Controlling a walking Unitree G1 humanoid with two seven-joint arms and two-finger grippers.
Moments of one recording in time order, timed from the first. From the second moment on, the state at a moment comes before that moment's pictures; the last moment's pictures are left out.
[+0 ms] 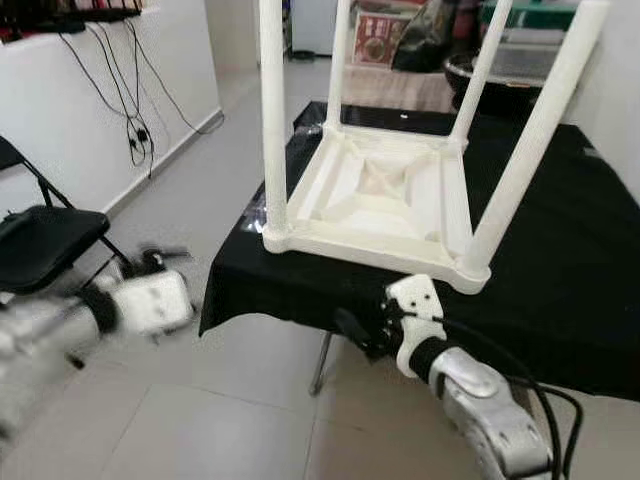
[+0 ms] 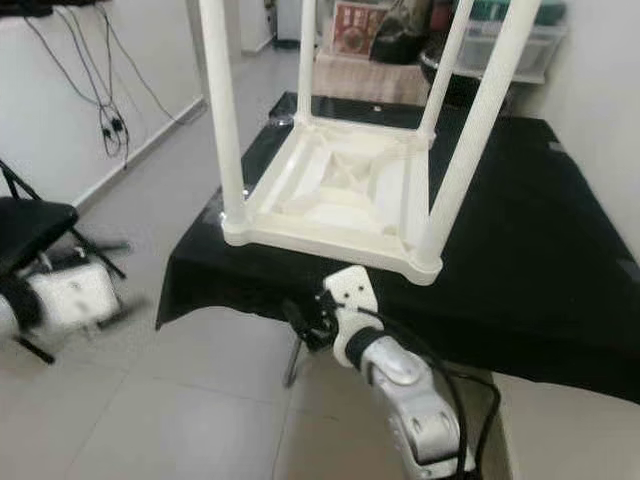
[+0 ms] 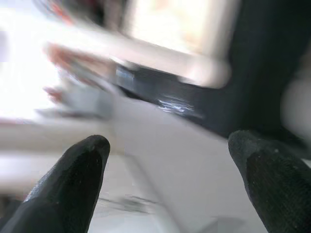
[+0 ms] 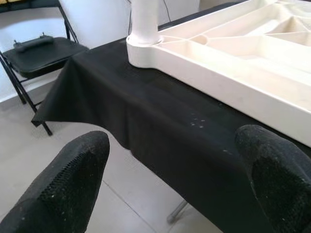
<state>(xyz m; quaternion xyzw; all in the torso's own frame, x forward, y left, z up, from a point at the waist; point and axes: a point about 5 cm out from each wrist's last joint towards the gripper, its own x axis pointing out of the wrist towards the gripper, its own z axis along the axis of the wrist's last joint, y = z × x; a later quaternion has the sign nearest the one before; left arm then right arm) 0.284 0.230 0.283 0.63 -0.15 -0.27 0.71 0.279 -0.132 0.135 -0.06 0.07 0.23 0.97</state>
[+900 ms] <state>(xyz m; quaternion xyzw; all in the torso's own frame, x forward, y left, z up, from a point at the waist) 0.287 0.144 0.194 0.24 -0.18 -0.29 0.91 0.280 -0.129 0.132 -0.04 0.08 0.23 0.97</state>
